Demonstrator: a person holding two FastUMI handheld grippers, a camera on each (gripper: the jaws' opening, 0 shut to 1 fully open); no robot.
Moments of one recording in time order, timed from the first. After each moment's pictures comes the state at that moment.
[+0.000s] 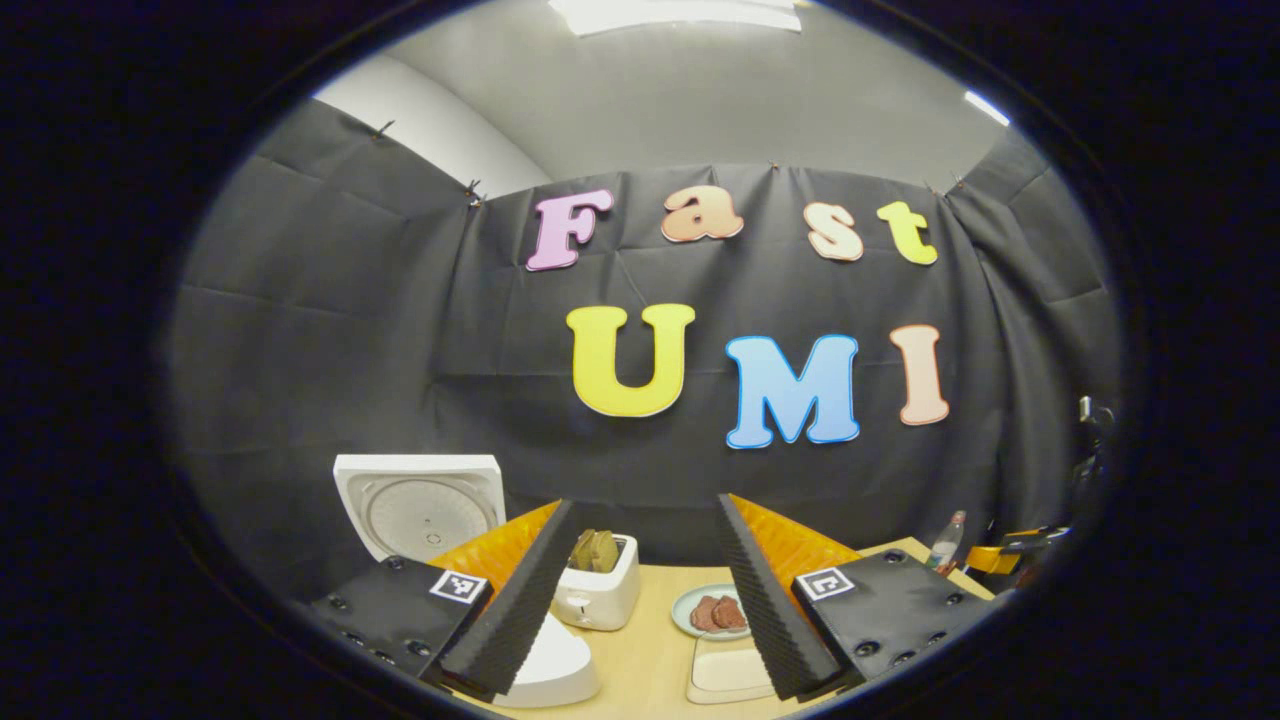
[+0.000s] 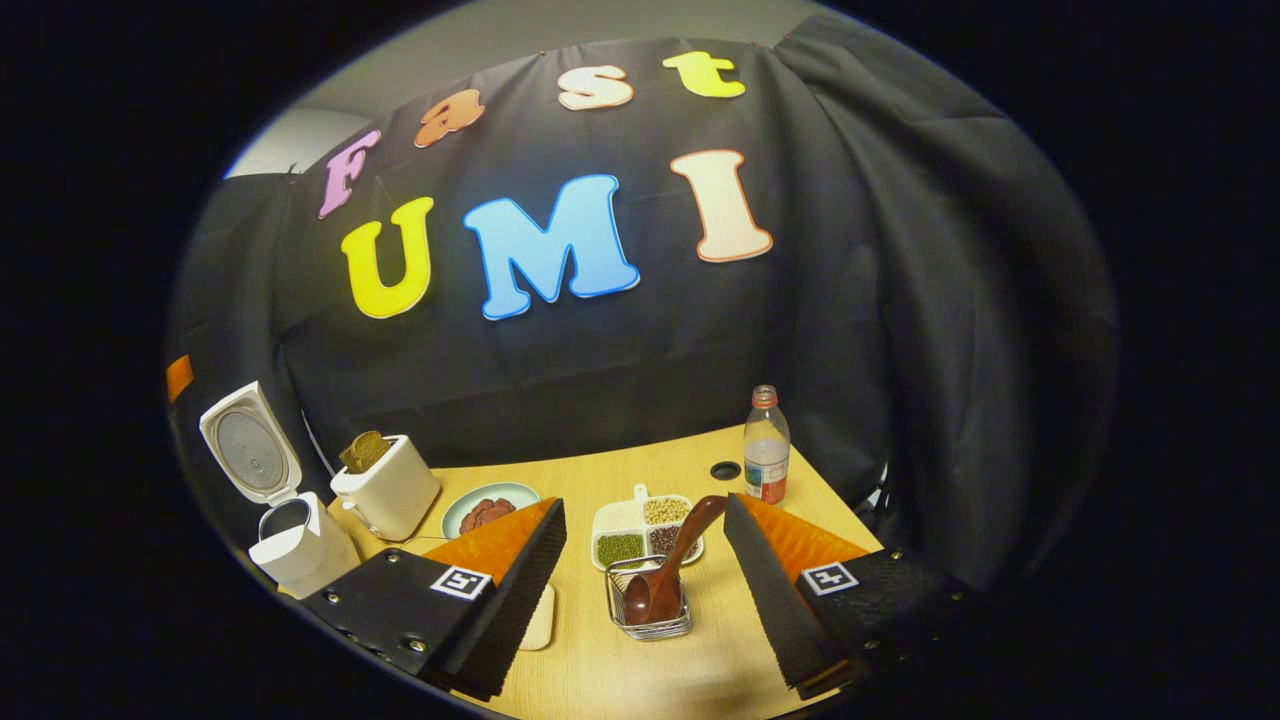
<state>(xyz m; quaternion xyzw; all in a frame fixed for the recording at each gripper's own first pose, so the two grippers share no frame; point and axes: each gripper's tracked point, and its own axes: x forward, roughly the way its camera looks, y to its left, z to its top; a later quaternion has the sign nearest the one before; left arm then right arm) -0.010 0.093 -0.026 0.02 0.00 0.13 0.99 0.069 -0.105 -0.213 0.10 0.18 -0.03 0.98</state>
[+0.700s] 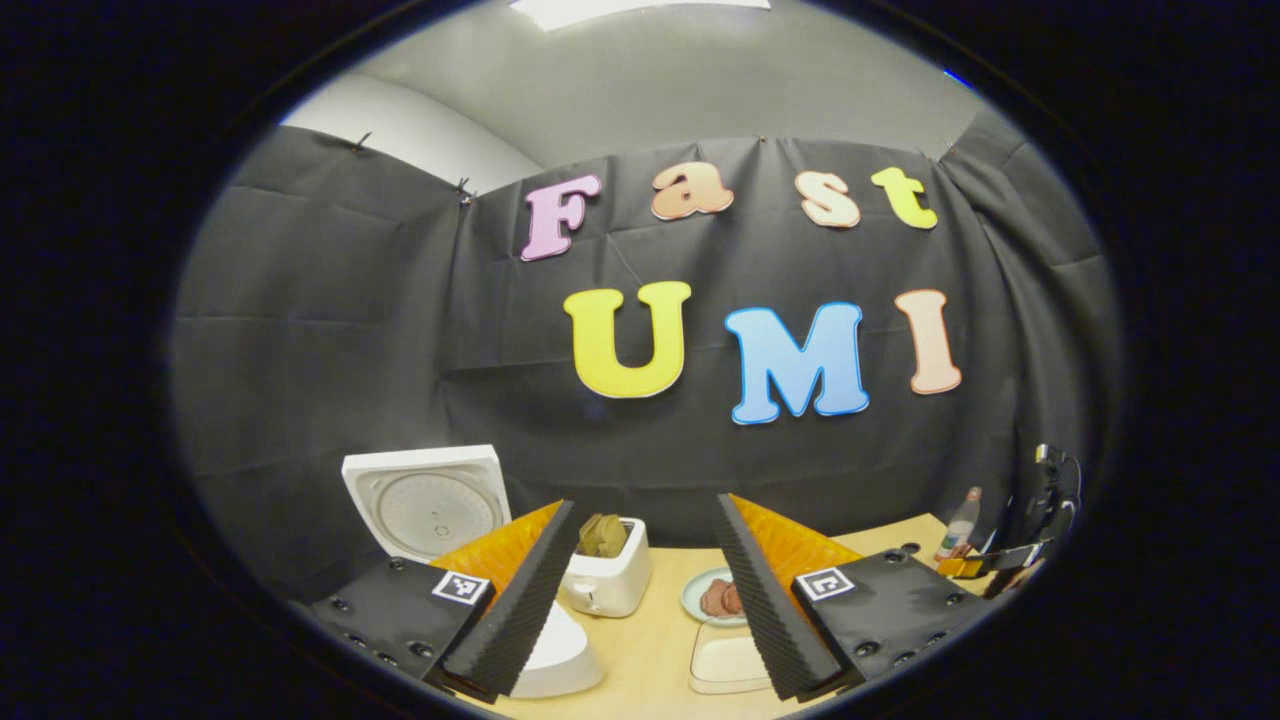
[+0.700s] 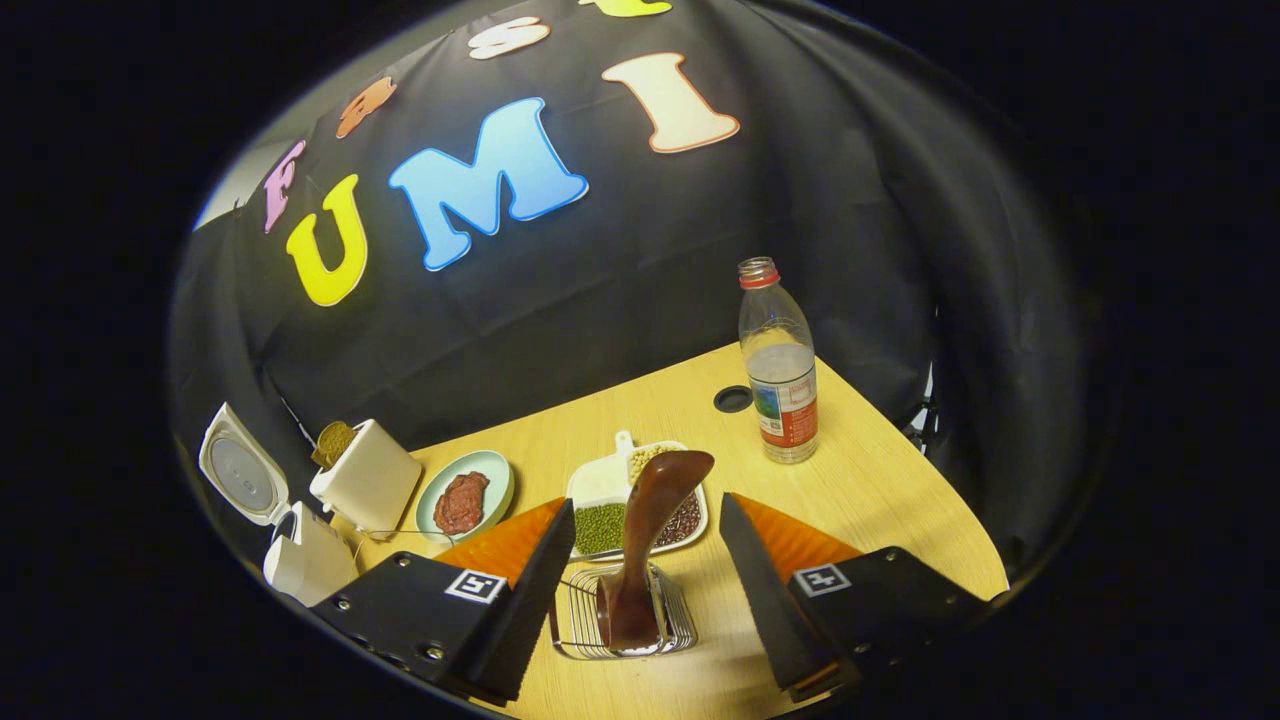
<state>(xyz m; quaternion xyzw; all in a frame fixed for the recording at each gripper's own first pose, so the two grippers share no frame) -0.004 0.063 -0.040 0.04 0.05 0.16 0.99 0.146 -0.131 -0.314 0.18 0.25 0.00 0.95</state>
